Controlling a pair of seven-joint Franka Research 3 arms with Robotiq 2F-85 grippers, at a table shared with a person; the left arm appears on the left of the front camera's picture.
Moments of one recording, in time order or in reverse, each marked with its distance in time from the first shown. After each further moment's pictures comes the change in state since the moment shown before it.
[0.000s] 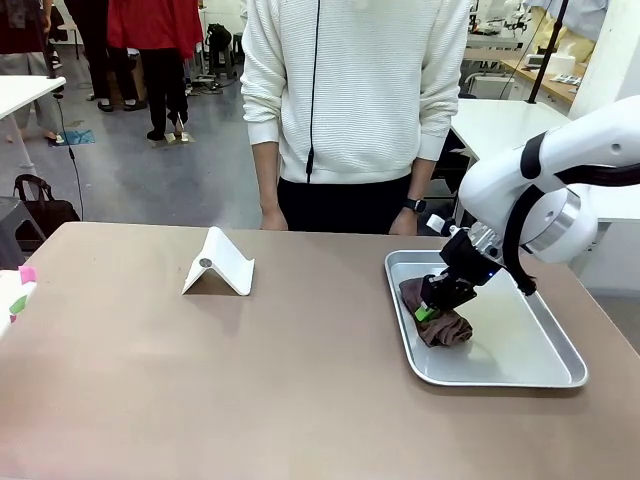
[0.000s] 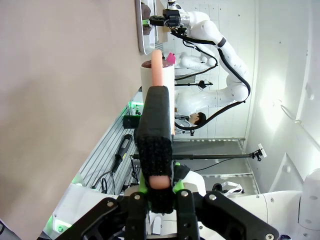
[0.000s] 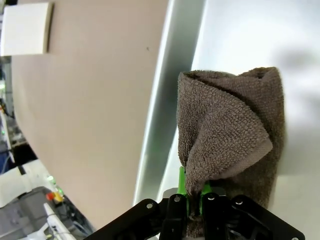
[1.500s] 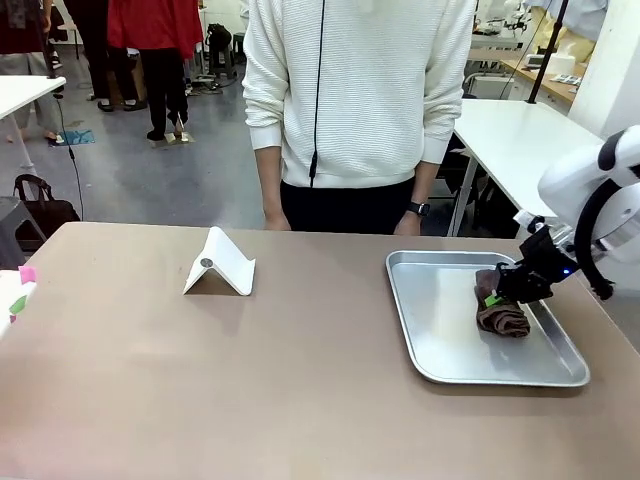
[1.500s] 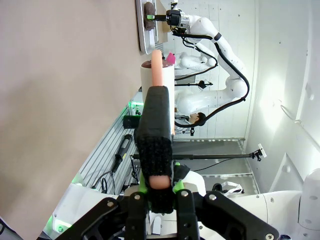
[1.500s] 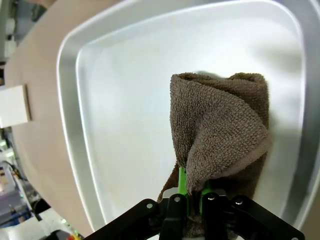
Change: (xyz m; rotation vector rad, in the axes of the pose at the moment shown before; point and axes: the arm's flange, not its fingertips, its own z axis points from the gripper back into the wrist) left arm 0.000 0.000 0.000 0.000 0.000 0.000; right arm -0.031 -0.128 0.069 -0.044 -0.162 -0.329
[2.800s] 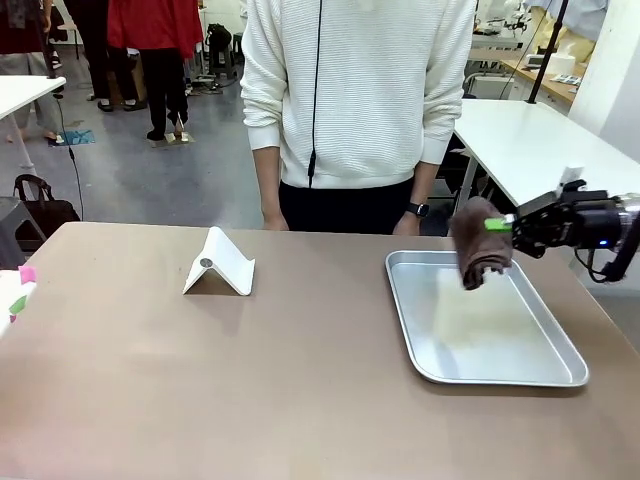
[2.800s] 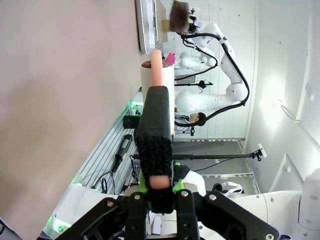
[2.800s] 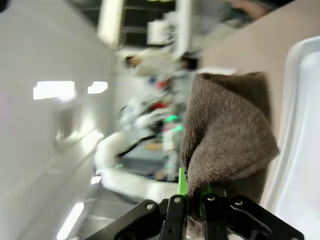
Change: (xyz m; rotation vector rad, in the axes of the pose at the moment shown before) left arm 0.000 0.000 0.000 0.000 0.000 0.000; right arm -0.036 0.021 0.089 1.041 -0.077 0.031
